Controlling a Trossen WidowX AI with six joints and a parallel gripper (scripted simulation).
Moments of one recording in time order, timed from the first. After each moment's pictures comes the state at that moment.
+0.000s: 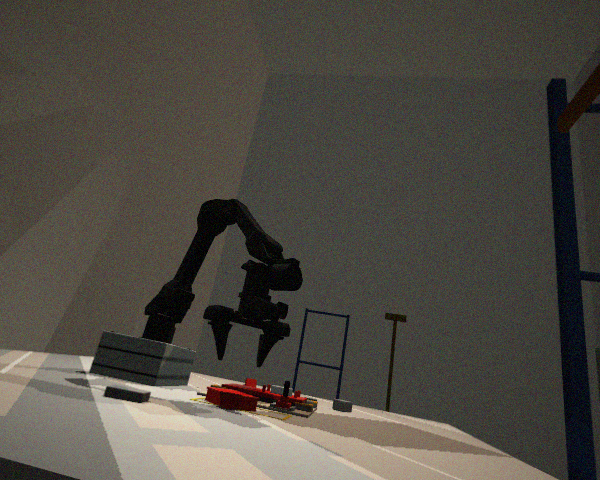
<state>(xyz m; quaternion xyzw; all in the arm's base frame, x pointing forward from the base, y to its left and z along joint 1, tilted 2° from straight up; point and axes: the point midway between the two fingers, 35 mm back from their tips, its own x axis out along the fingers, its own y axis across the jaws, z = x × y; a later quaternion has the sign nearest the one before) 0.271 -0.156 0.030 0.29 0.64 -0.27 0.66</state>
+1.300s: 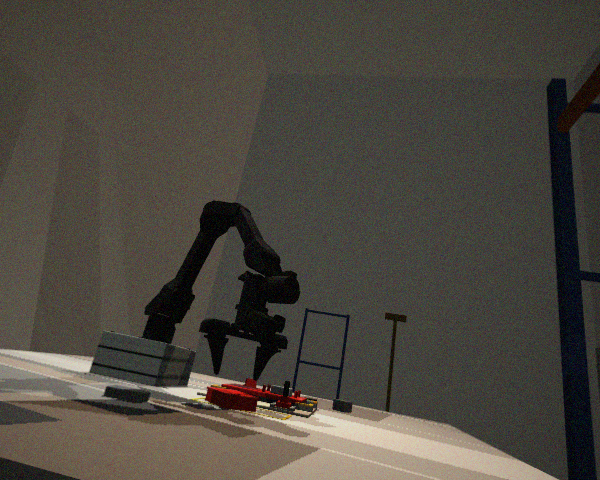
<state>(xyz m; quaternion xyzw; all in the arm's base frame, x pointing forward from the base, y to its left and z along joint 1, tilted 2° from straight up) 0.271 -0.155 0.003 0.29 0.64 -0.27 0.66</state>
